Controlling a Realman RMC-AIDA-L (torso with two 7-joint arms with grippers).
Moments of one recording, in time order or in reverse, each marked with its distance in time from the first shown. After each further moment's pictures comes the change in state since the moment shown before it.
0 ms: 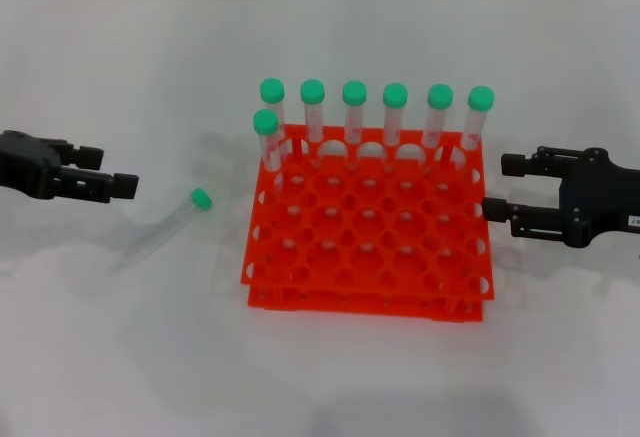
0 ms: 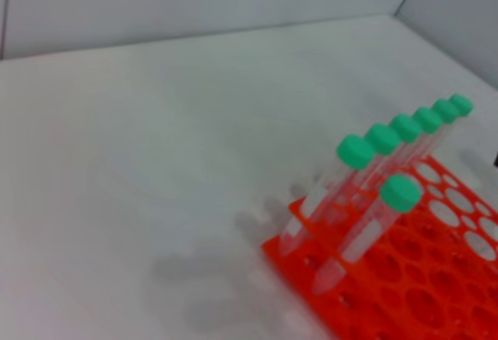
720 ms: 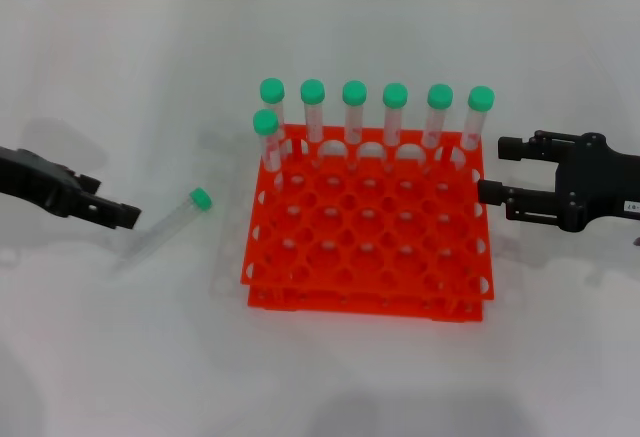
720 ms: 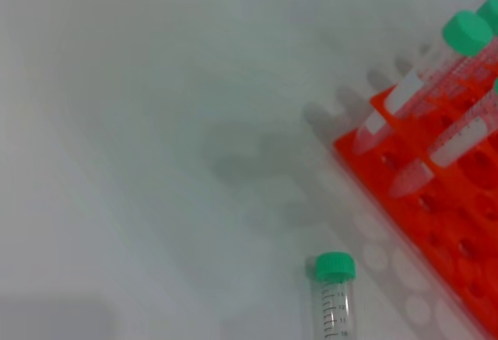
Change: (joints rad) left arm -0.118 -0.041 0.018 -0.001 0.309 -0.062 -0.085; right arm 0.009 0.002 -0.007 0.003 0.041 0.014 -0.001
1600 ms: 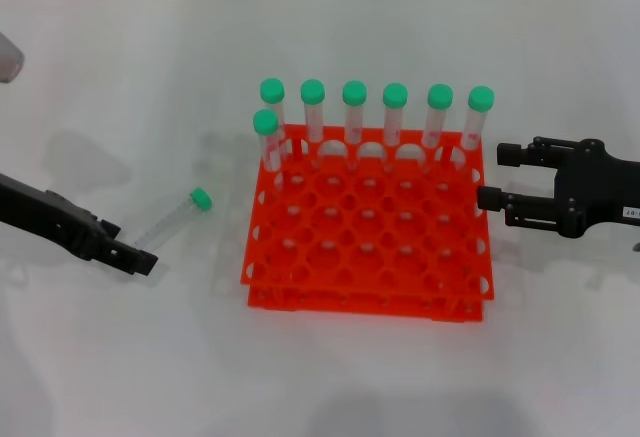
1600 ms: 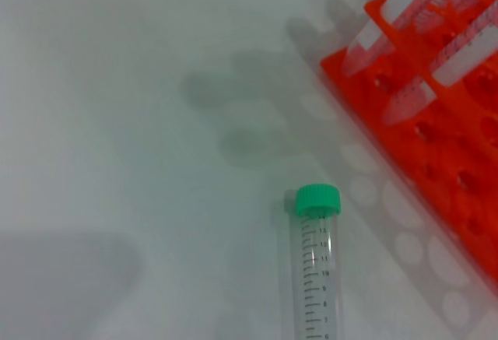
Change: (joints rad) left arm 0.002 -0.030 0.109 -0.047 0.040 -0.041 -0.038; right arm -0.004 0.000 -0.007 0.007 0.000 0.001 -0.002
